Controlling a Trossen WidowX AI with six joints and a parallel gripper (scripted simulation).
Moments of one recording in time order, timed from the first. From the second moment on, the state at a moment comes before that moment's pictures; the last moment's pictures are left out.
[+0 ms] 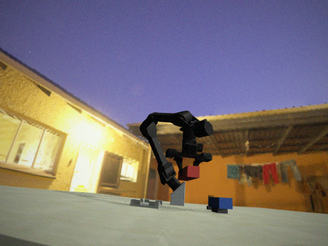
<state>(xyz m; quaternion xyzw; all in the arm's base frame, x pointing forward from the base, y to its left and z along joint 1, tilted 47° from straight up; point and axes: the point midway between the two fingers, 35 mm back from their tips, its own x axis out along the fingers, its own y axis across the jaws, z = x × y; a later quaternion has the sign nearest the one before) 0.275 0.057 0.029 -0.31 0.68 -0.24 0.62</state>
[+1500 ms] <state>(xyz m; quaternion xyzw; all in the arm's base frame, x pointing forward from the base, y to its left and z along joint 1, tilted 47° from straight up) 0.279 -0.041 0.082 -0.27 0.66 -0.27 0.64</state>
